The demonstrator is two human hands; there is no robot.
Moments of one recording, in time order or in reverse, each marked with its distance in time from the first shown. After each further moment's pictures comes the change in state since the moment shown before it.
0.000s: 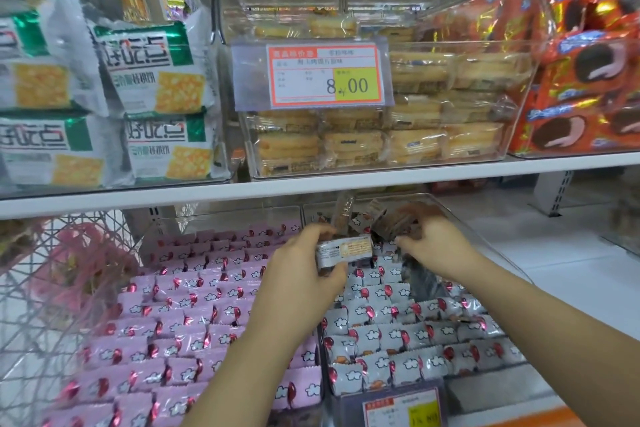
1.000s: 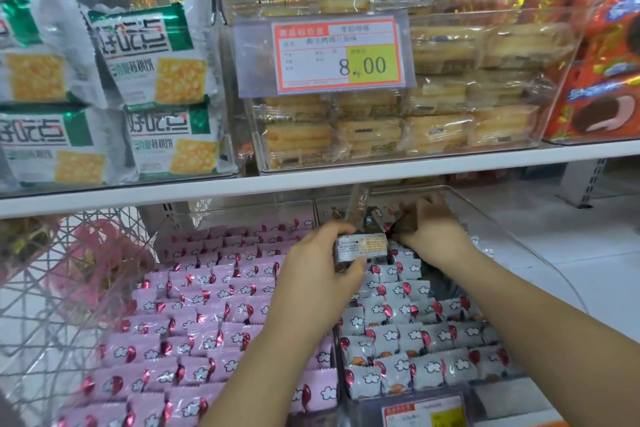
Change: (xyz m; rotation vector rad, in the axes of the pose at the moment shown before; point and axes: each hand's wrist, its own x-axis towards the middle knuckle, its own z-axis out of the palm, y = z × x) left_hand 0.003 0.000 0.004 -0.007 0.004 -0.010; right_hand 0.034 0.002 0.033 -0.192 0.042 0.079
